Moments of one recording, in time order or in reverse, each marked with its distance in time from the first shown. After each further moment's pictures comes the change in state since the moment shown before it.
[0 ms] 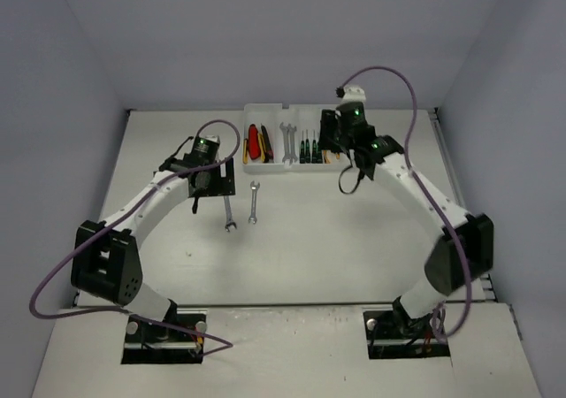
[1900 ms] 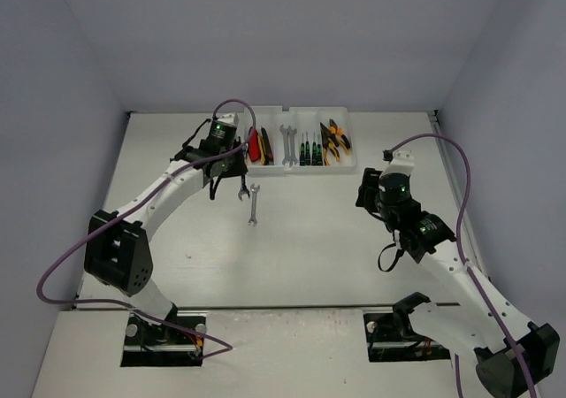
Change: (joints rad) left arm -0.092 0.137 0.187 0.131 0.061 -0.137; right arm -0.001 -0.765 -0.703 -0.003 0.148 0.050
